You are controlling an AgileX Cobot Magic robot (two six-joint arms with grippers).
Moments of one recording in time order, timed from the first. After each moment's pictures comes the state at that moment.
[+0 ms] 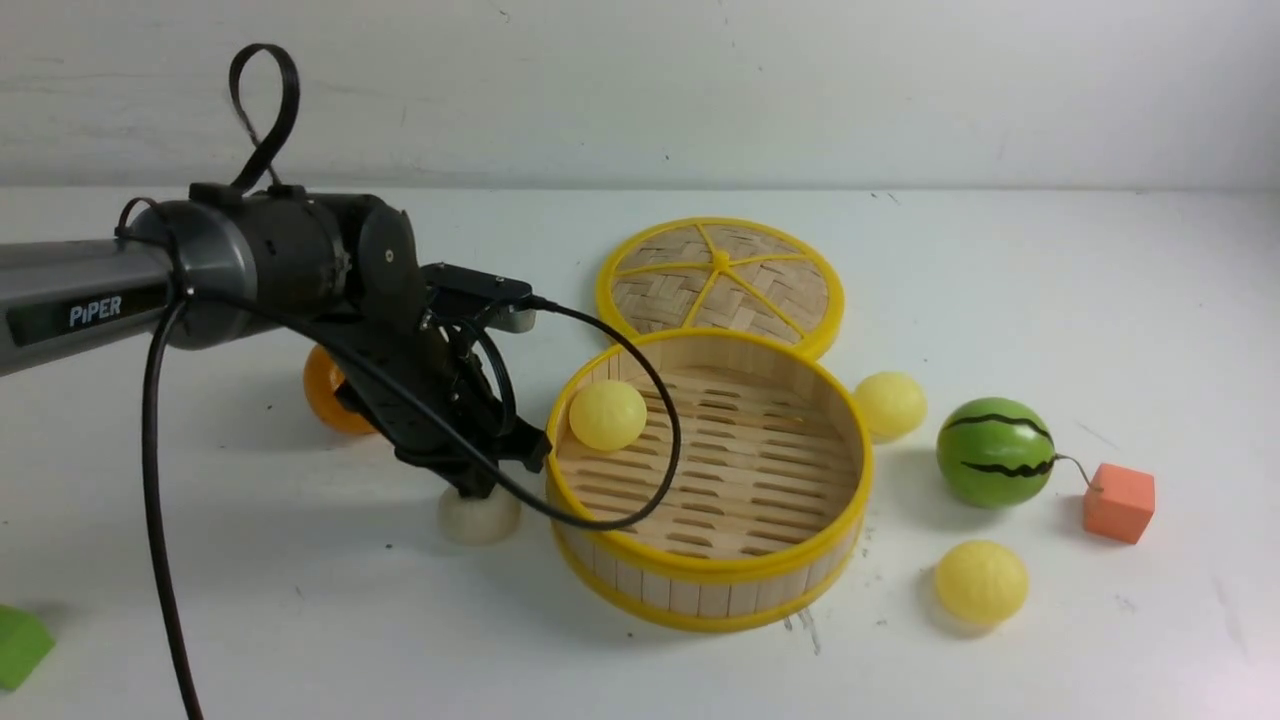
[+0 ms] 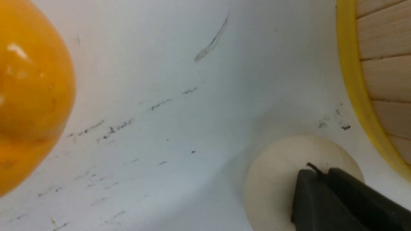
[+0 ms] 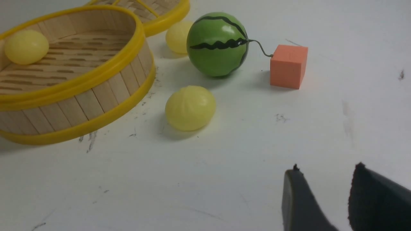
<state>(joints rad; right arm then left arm) 0.12 -0.01 0.02 -0.02 0.39 0.17 -0.32 1.99 -1.43 -0.16 0.74 0.21</state>
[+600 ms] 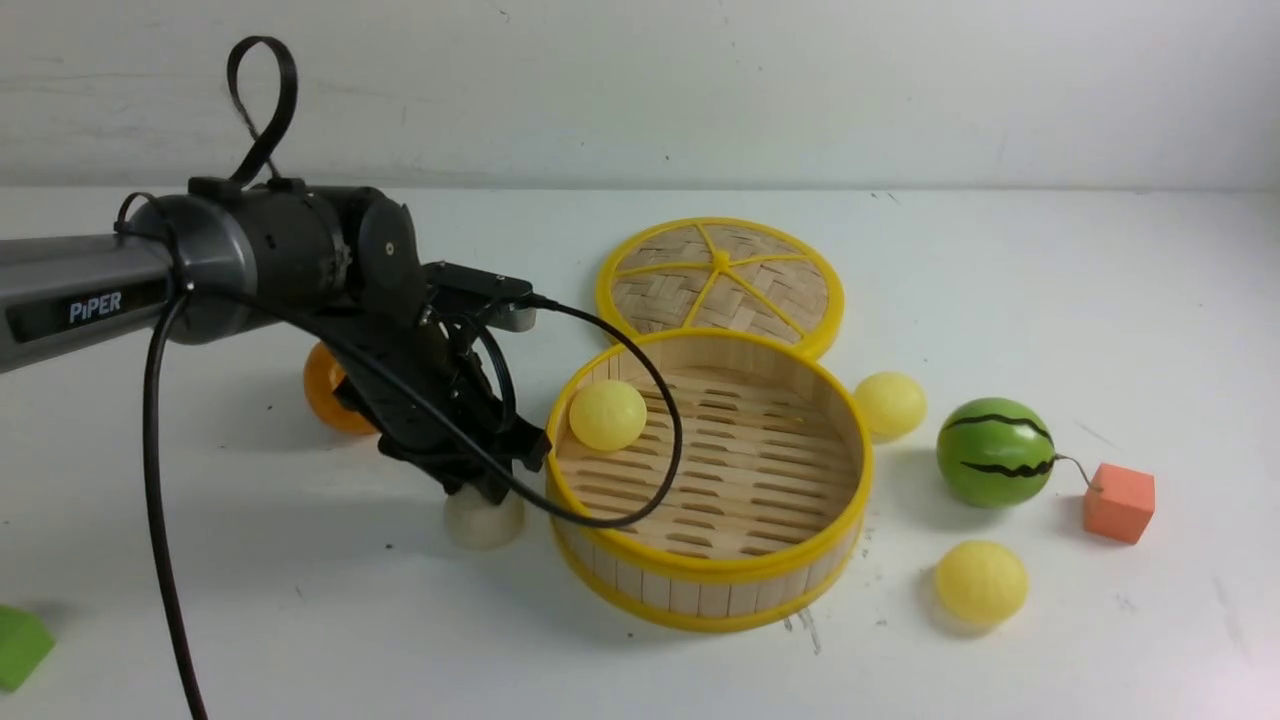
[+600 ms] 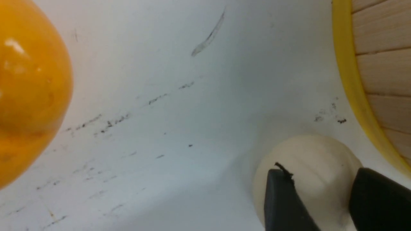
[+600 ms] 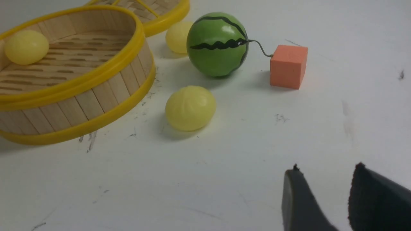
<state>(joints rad) 0.12 -0.01 0.02 -0.02 0.39 0.17 -0.32 1.99 -1.45 -0.16 0.78 0.21</state>
